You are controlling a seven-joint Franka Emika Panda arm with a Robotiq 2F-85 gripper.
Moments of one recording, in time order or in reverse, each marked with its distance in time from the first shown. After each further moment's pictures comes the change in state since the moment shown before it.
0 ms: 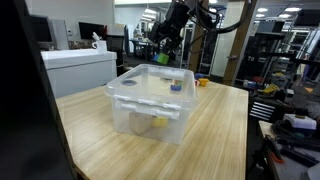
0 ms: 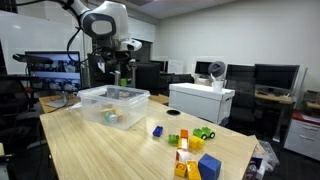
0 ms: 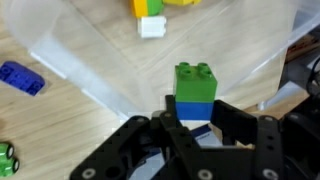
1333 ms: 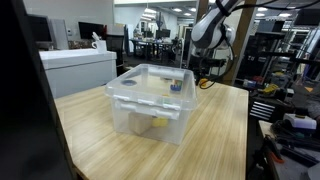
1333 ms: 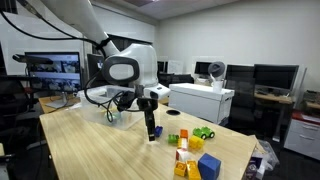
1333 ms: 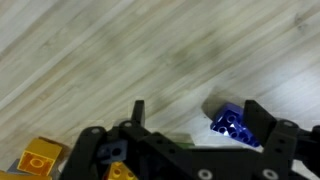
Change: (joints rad) arm -0.175 0.373 -0.210 0.019 -0.112 0.187 0.050
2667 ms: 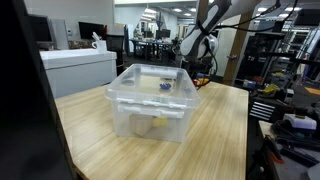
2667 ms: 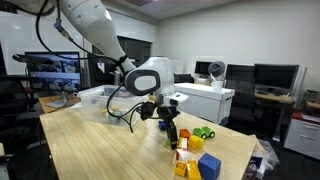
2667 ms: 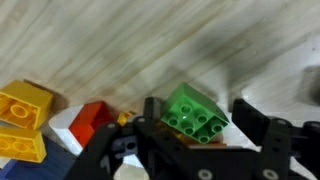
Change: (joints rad) arm 0.018 0.255 -0.062 0.265 -0.096 0.026 0.130
